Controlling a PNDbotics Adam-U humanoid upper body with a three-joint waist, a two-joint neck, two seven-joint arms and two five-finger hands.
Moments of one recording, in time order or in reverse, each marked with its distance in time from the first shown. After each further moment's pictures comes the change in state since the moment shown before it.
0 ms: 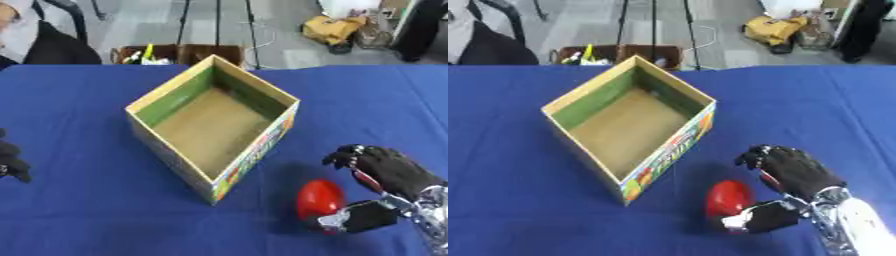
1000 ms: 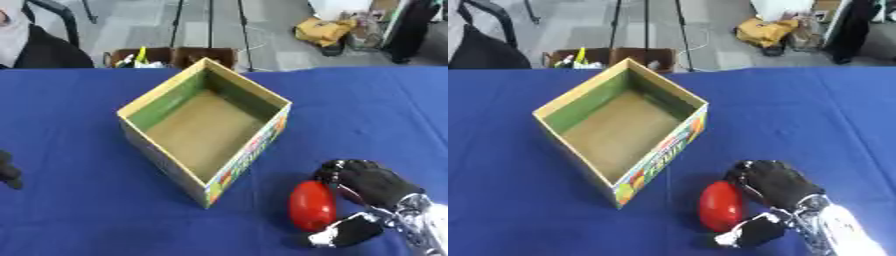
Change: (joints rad) left arm 0.000 0.000 -0.001 0.000 0.001 0.002 -0.012; right arm 0.018 0.000 0.025 0.033 0.004 -0.049 0.033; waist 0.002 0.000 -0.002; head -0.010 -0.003
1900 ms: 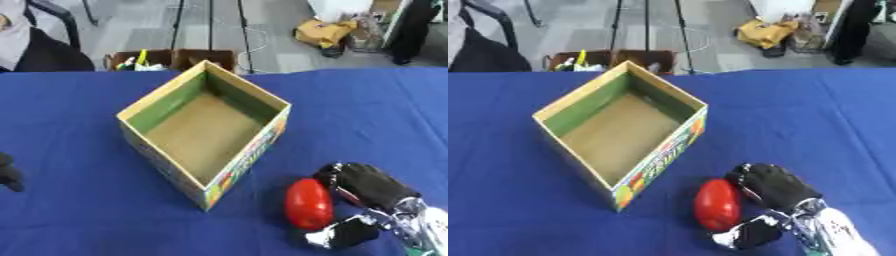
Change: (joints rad) left arm 0.000 -0.001 -0.001 0.000 -0.001 -0.004 -0.009; right arm -0.005 0.008 0.006 0.009 -0.050 0.031 -0.057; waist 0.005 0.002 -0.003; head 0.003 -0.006
